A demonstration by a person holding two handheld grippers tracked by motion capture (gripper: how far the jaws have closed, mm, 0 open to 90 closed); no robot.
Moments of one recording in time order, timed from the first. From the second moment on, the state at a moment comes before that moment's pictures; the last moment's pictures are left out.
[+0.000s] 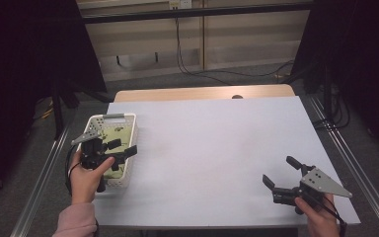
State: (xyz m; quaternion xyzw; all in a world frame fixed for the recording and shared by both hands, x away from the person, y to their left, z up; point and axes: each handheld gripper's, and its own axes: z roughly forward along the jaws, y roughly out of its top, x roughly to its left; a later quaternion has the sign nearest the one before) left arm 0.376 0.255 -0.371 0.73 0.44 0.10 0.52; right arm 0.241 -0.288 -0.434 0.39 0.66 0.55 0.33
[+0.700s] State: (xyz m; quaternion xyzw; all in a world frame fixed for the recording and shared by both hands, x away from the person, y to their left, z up) left arm 0.362 0.244 -0.380 0.72 0.41 0.12 0.54; right arm 0.241 -0.288 -0.434 0.39 0.66 0.55 0.34
